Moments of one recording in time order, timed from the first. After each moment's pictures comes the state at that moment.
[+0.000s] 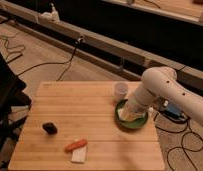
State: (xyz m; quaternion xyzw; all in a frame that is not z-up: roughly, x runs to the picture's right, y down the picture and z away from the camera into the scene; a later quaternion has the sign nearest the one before) arm 0.121 0.134 0.667 -0.36 -0.16 0.07 0.92
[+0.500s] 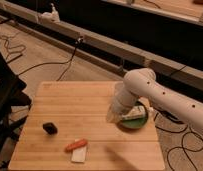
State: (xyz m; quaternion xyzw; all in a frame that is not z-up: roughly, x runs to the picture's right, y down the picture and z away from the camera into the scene) arm 0.034 0.152 0.678 -0.37 -0.23 0.03 0.90
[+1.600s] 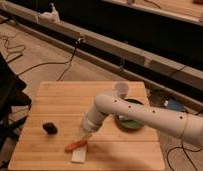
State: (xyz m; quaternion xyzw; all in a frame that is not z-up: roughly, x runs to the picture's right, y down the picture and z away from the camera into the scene) arm -0.094 0.234 0.706 -0.41 -0.30 0.01 0.86
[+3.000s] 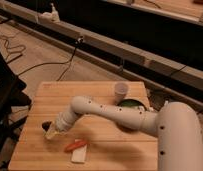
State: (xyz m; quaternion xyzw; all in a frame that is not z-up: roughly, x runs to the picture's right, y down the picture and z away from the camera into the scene) arm -0.266 0.228 0.751 -0.40 -0.45 0.01 0.80
